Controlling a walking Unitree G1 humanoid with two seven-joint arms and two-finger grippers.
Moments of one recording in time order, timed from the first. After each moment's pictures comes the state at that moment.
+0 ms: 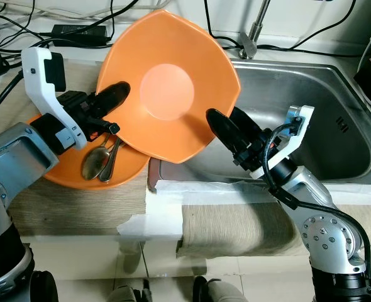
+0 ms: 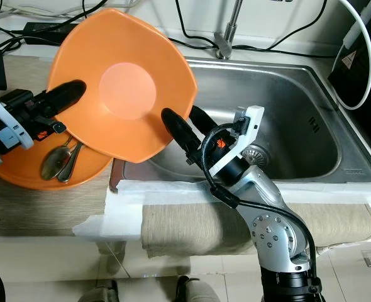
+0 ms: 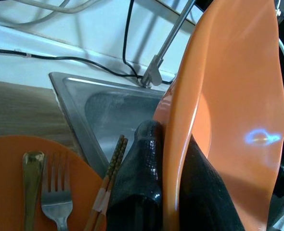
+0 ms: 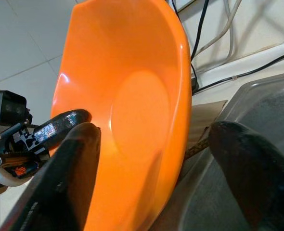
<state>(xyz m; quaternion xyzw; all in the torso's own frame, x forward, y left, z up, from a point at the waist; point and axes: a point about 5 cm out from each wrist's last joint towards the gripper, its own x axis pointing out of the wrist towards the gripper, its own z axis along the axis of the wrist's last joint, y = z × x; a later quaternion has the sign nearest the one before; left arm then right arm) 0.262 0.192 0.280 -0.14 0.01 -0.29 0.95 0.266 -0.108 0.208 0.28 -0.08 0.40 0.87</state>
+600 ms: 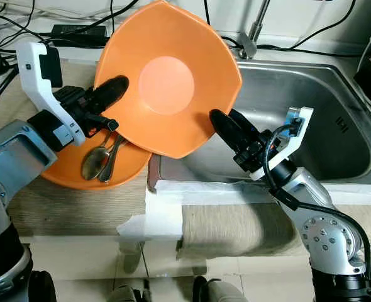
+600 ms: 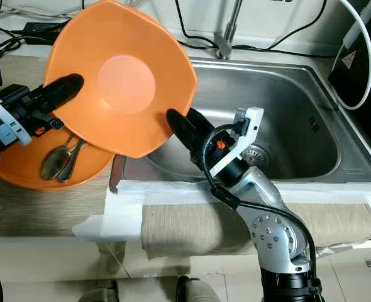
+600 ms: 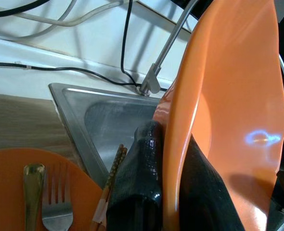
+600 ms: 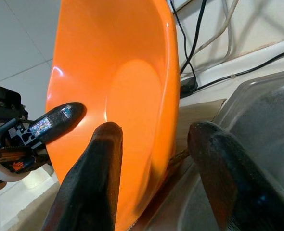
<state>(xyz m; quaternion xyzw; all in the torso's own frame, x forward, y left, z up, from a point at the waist) 0.263 0.192 0.284 -0.14 -0.01 -0.29 0.95 0.266 -0.108 0.206 0.28 -0.08 0.39 0.87</state>
